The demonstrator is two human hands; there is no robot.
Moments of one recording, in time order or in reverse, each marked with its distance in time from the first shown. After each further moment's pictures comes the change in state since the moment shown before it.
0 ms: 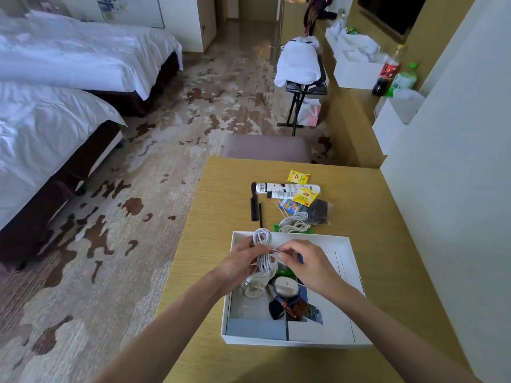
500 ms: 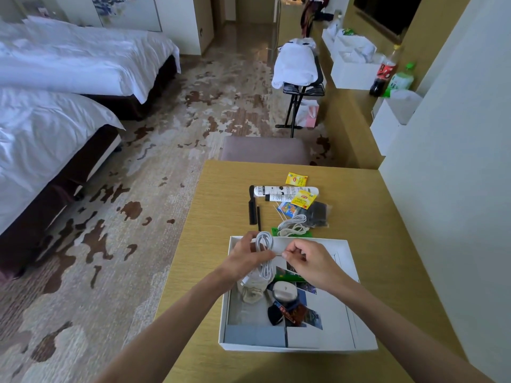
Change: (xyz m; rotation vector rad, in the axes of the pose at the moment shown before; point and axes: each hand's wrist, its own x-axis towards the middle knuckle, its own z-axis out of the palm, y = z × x) left_hand 0.016 0.007 0.003 0.420 0.118 0.099; right_hand 0.009 0.002 -0.016 0.105 -0.077 0.154
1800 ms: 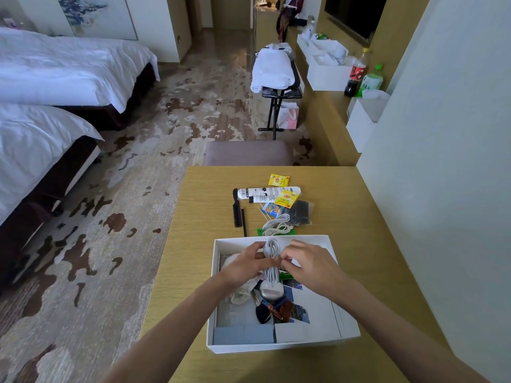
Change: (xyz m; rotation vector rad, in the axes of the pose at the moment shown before) left_hand 0.012 -0.006 0.034 -0.033 -0.233 -0.073; right_hand -0.021 0.022 -0.018 -0.518 0.069 -0.231
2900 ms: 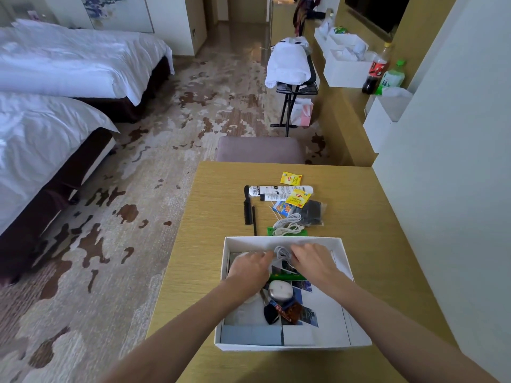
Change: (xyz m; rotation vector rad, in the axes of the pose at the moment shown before) left_hand 0.001 -0.016 -0.002 1.333 0.263 0.178; right_hand 0.039 0.031 0.053 -0.447 -0.169 0.121
